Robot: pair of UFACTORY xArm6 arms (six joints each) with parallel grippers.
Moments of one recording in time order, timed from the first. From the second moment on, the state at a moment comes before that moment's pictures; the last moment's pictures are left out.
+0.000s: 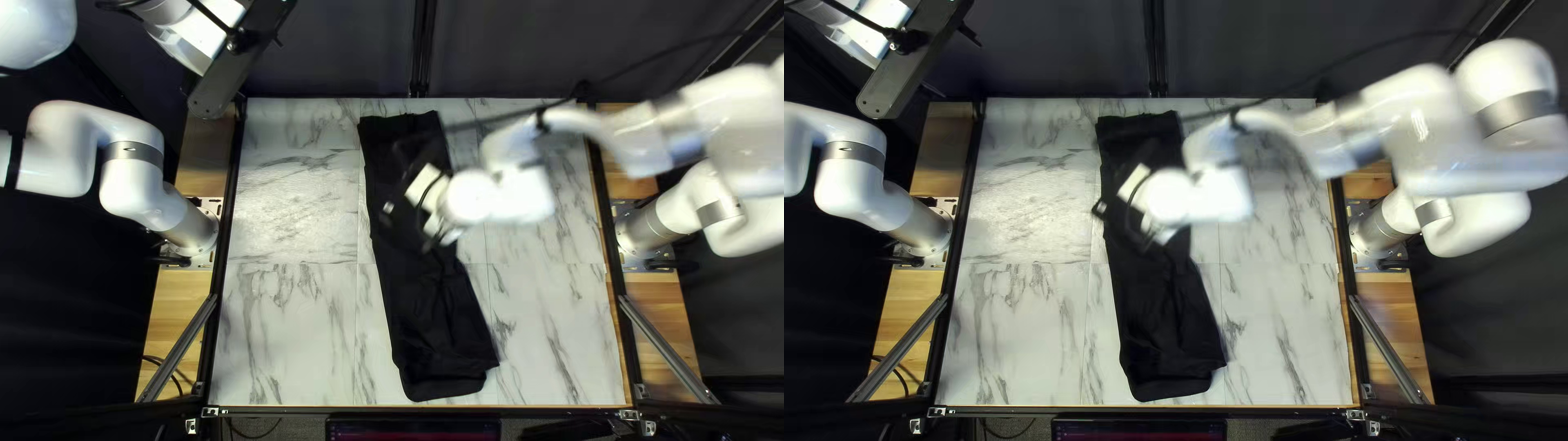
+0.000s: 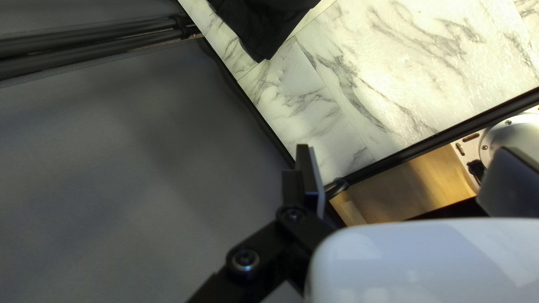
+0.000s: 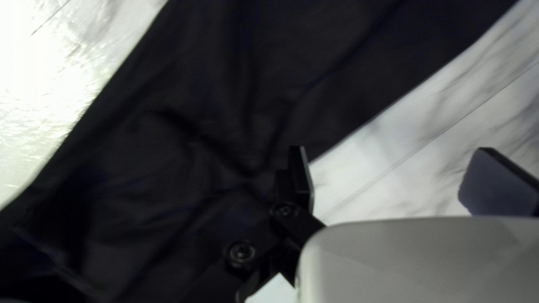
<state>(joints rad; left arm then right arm) 0.14 -0.73 -1.20 0.19 1.66 0.84 0.01 -0.02 -0.97 -0.28 0.89 0.64</state>
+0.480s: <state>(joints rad) 0.14 -0.73 -1.20 0.19 1.66 0.84 -0.01 -0.06 -0.93 -0.28 0.86 0.58</state>
